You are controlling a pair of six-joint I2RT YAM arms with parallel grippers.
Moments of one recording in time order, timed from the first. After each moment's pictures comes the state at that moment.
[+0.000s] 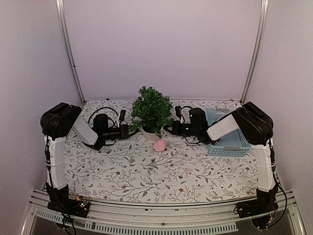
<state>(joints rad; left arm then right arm) -0.34 2.17 0.87 1.03 0.81 -0.65 0.60 2.22 1.22 0.66 -0.46 0.67</state>
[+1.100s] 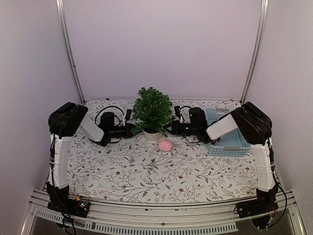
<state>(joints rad) -0.35 2.29 1.06 0.91 0.81 -0.60 0.60 2.24 1.24 0.66 -0.51 0.66</state>
